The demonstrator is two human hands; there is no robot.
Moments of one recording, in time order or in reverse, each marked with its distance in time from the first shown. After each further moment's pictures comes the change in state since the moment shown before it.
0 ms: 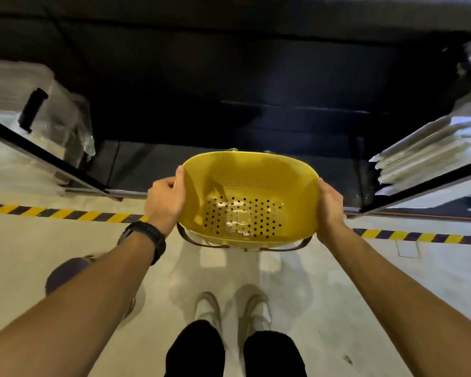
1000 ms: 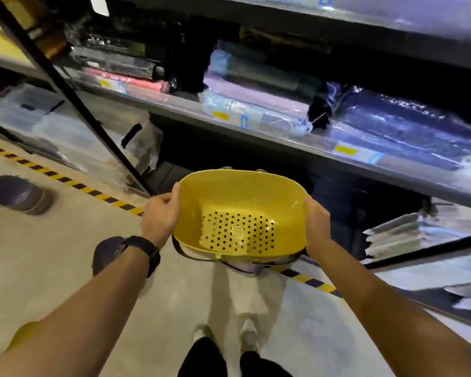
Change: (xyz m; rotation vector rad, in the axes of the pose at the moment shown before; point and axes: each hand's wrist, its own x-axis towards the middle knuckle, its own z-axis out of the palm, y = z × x) left_hand -0.160 0.154 -0.130 -0.172 0.243 -0.137; right_hand -0.083 -0.187 -0.066 -0.248 -0.288 -0.151
